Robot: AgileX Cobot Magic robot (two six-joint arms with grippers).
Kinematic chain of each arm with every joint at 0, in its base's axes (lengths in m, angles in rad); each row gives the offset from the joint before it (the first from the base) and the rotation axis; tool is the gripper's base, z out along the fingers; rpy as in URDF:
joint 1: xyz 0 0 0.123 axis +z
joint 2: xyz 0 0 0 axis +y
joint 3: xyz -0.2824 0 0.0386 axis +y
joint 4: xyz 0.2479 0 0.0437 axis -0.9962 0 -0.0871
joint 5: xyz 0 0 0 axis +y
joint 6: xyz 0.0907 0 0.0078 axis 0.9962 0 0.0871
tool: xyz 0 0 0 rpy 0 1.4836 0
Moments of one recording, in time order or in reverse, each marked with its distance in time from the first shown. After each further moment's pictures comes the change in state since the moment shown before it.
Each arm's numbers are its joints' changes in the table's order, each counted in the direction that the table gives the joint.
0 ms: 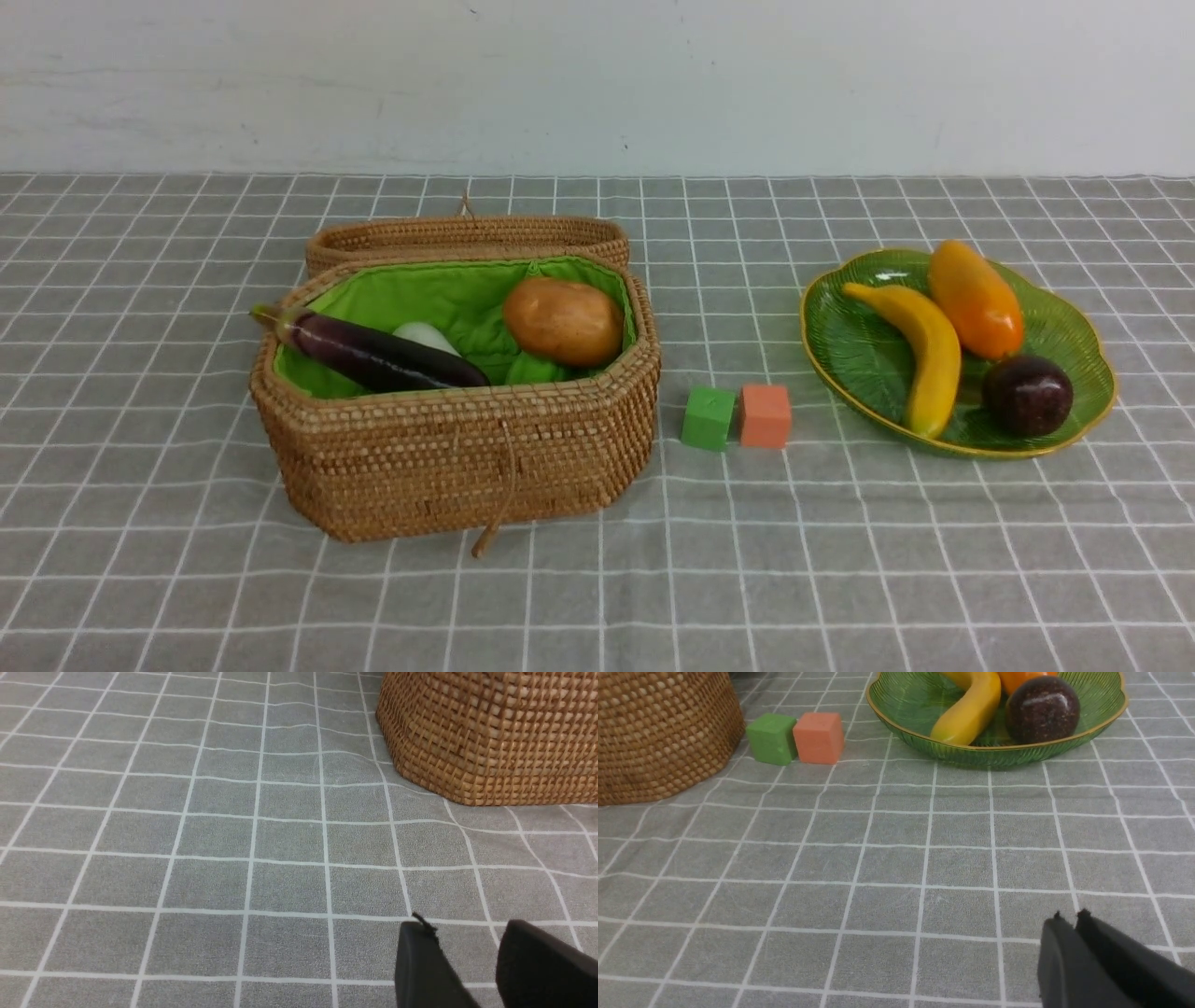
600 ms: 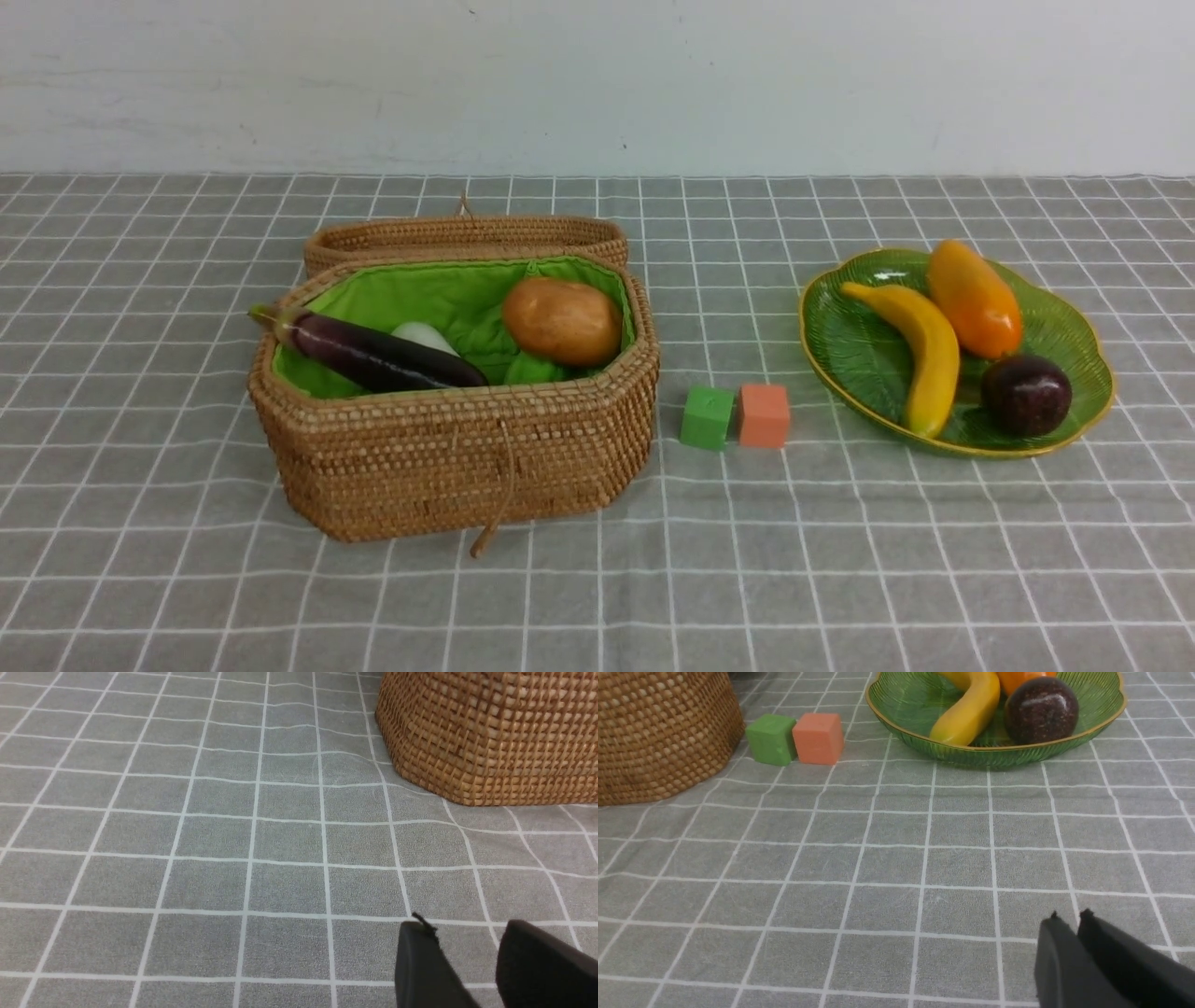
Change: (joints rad) right arm 0.000 0.000 0.000 0.000 0.000 0.000; left arm 0.000 0.000 0.000 0.000 0.000 0.000
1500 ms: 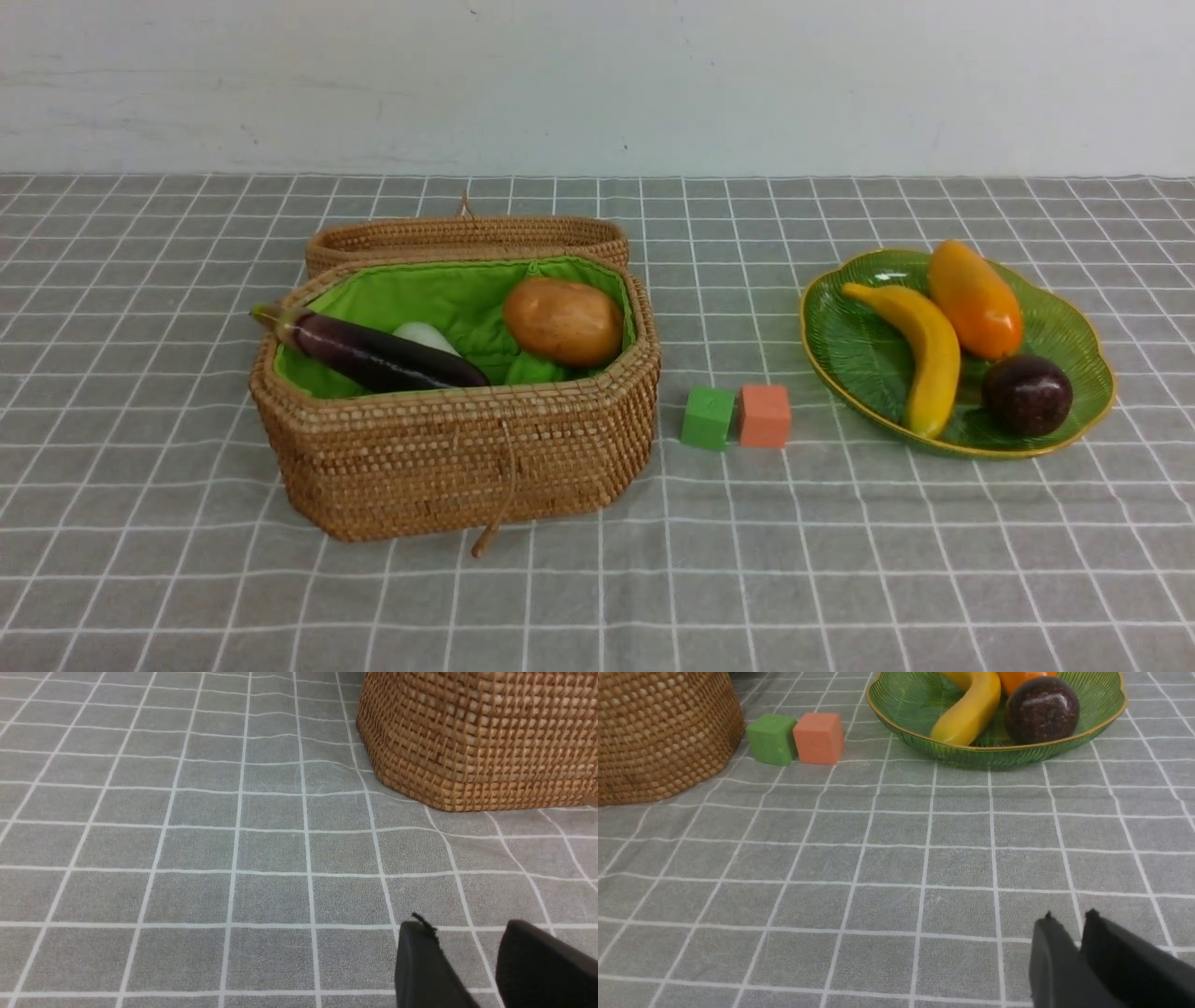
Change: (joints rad) right arm 0.000 0.000 0.000 -0.001 0.000 0.000; left arm -0.031 0.000 0.001 0.000 -0.023 0.000
